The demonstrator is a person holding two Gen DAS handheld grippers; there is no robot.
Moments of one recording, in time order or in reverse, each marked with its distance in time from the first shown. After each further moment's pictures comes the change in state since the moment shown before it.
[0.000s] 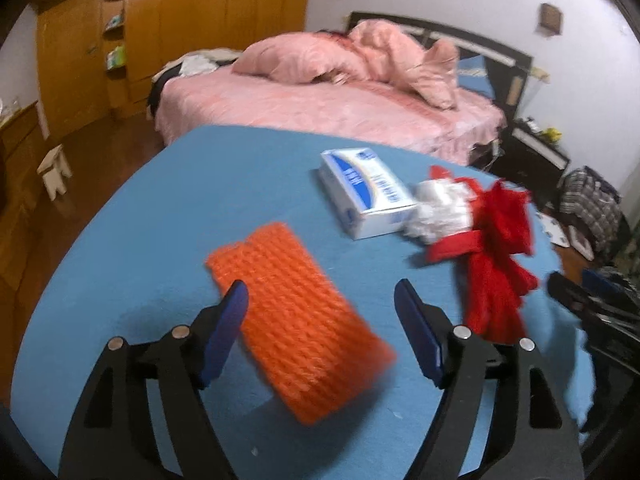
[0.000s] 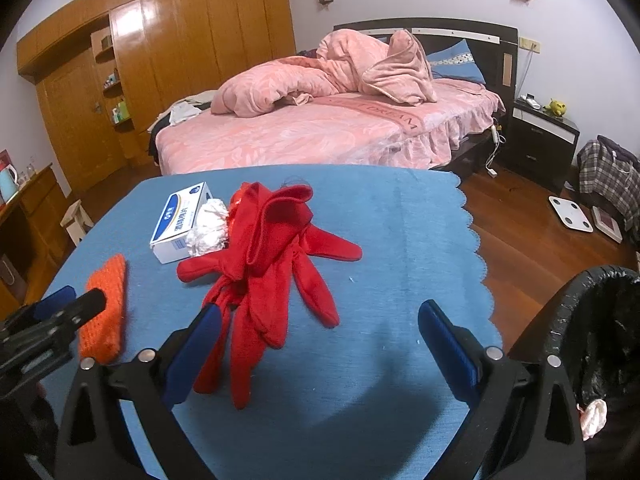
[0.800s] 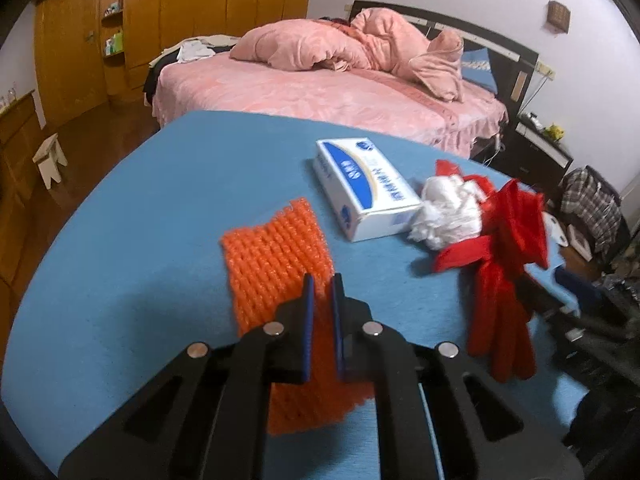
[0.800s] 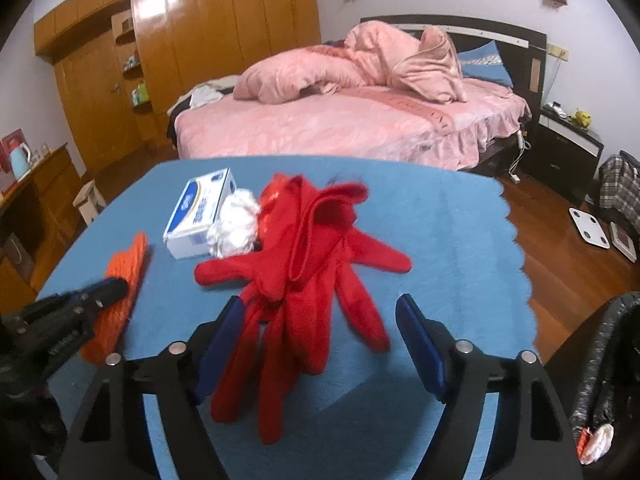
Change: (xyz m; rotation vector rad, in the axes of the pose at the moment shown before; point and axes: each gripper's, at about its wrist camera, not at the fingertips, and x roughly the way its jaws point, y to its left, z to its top) left arm 0.015 -0.004 0.008 -0.016 0.021 -0.040; right arm 0.036 0.029 0.004 -0.077 0.061 0.051
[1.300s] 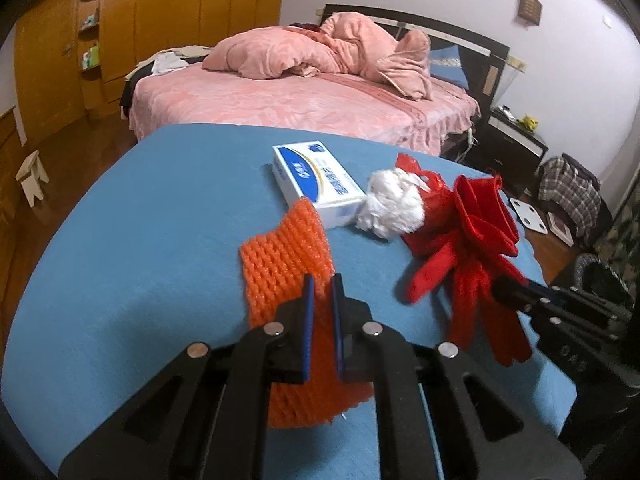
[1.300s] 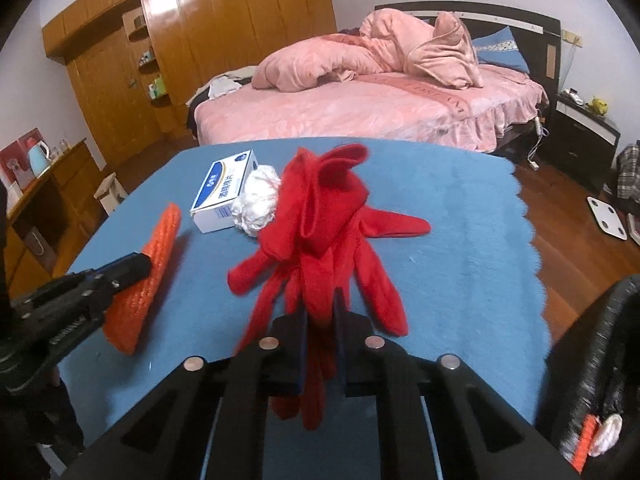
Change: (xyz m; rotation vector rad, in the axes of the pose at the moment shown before) left arm -0.019 -0.026 -0.011 0.066 -0.008 -0.071; right arm -0.033 -0.011 -0.020 0.021 0.012 0.082
